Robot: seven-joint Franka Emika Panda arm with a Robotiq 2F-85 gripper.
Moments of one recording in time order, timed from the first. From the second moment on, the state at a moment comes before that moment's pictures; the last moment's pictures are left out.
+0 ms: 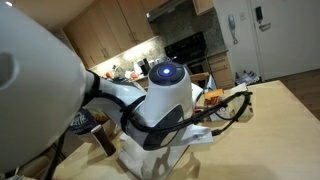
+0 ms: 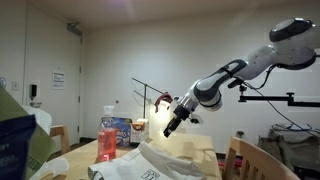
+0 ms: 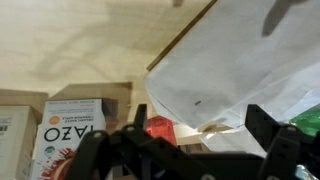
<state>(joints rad) -1.14 1.07 0.93 -1.95 -0.44 2.90 -0.75</state>
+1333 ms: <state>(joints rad) -0.56 0.93 0.39 -1.70 -0.12 2.87 -0.62</state>
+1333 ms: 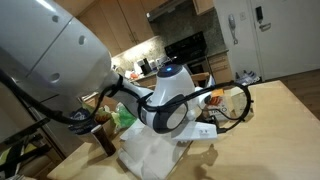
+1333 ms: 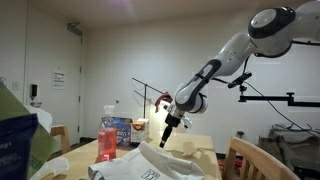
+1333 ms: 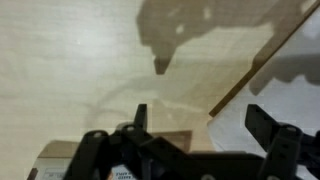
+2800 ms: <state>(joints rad) -0.60 1.08 0.47 -1.42 0.29 2.38 -1.11</state>
